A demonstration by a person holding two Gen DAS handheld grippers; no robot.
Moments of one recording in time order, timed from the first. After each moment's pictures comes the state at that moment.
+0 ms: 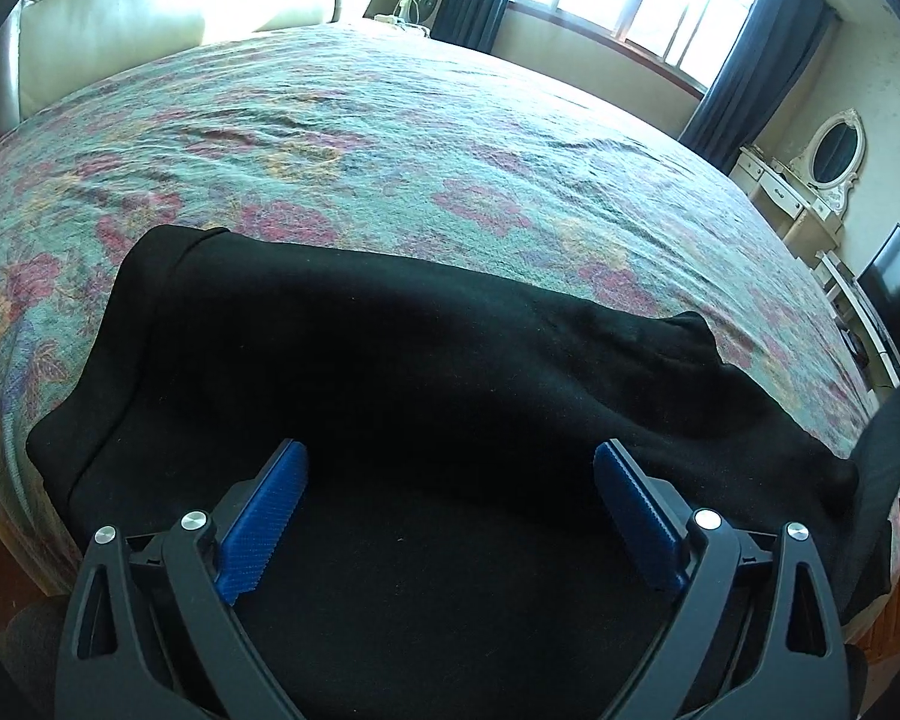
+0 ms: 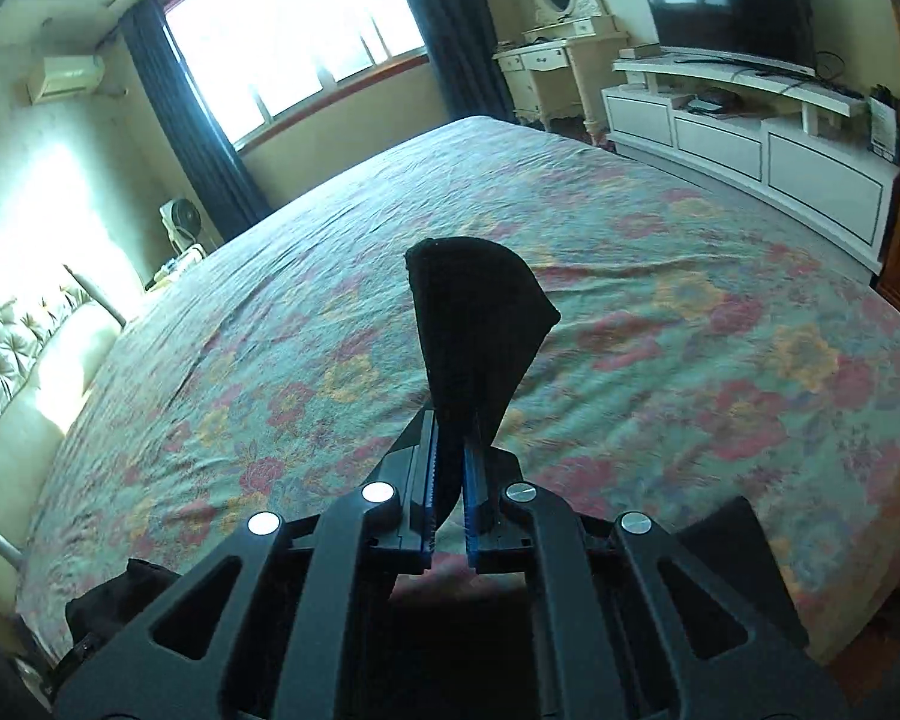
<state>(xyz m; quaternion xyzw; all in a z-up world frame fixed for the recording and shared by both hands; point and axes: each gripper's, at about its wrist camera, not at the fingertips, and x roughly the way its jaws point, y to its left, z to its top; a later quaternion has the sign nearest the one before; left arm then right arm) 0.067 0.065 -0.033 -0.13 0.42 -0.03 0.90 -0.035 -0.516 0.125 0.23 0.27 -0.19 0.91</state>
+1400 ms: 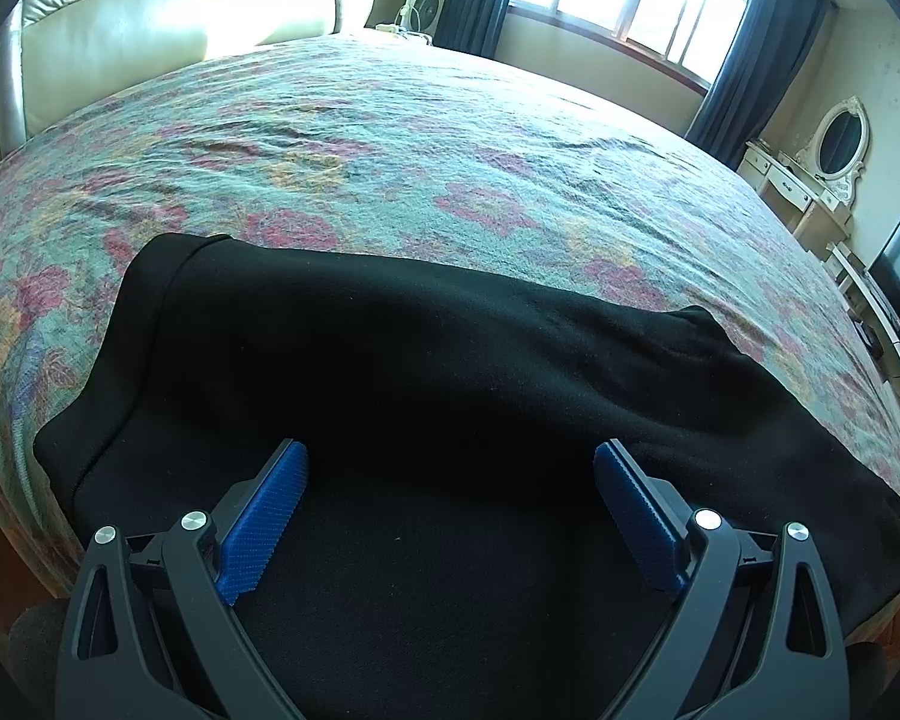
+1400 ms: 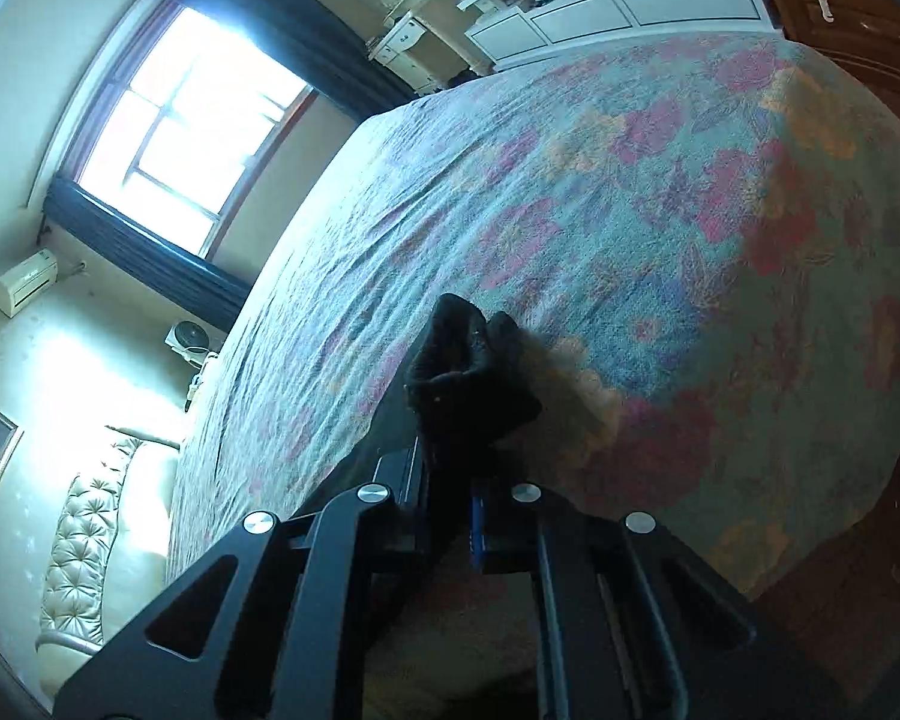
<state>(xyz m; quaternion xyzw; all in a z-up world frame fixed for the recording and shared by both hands) 0.066 0.059 -0.035 -0.12 0.41 -0.02 0.90 -0.187 -0.592 0.018 0.45 0.23 -0.20 0.84</state>
